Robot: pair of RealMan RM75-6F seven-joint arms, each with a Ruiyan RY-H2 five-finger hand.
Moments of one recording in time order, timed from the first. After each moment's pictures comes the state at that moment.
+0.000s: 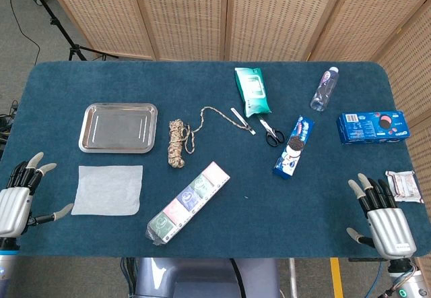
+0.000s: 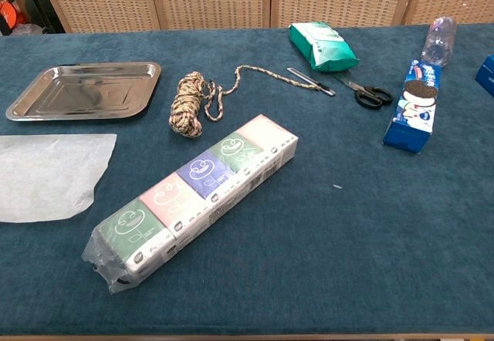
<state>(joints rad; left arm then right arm) -0.10 -1.14 -0.05 -1.72 1.51 1.49 -0.09 0.05 -1.15 -0.01 -1.59 -1.66 1.53 -0.10</state>
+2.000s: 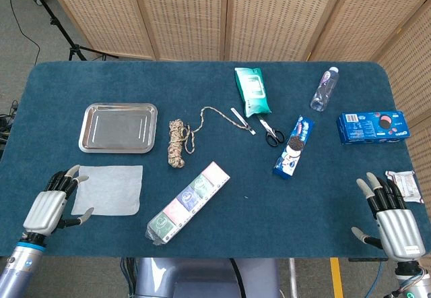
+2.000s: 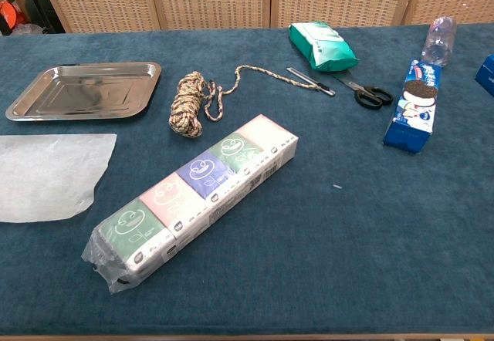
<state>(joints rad) -0.18 -1.23 0.00 -1.63 1.49 1.28 -0.03 0.04 -1.14 0.00 -1.58 -1.66 1.58 -0.03</state>
